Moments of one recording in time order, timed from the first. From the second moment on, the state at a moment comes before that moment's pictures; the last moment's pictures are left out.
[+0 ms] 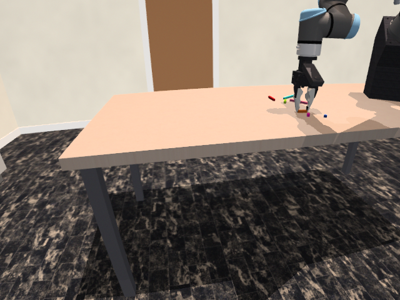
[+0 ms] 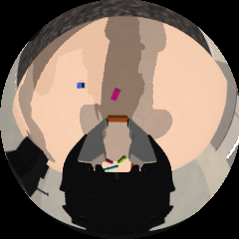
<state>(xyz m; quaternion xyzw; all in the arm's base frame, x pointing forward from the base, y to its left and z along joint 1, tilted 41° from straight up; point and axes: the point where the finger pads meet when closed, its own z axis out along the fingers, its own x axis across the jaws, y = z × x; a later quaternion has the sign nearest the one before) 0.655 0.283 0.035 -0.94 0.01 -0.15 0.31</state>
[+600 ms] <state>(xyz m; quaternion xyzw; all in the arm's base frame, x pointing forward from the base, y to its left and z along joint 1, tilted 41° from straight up) 0.645 0.263 0.061 -0.94 0.01 -0.16 0.31</state>
